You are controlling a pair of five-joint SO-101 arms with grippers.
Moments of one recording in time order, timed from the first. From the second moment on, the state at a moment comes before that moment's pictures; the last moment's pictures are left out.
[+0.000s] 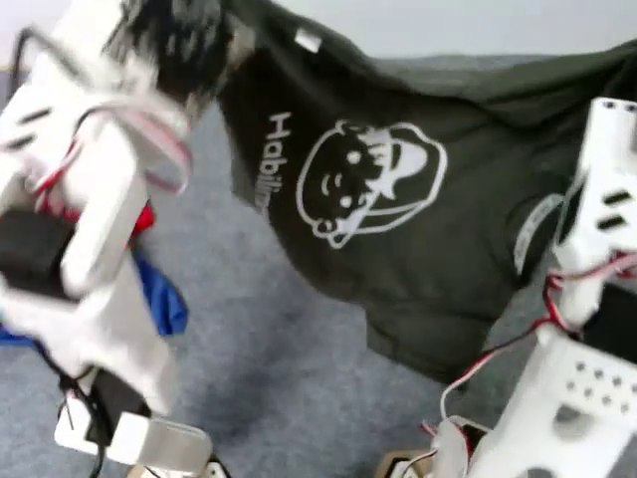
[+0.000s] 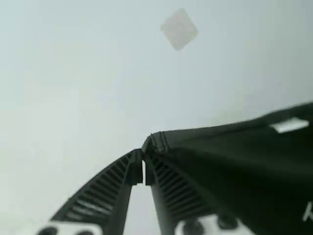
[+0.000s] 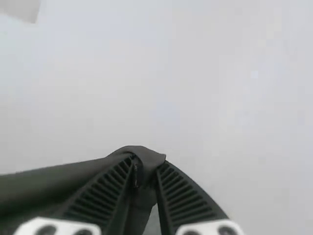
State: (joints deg) left arm 9.0 0.1 -71.3 86.9 -35.4; right arm 20.6 -41.3 4.5 39.7 16.0
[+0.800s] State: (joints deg) left arm -2.5 -21.8 -78.4 99.4 -52.2; right arm 31.9 -54.7 -7.1 40.1 18.9
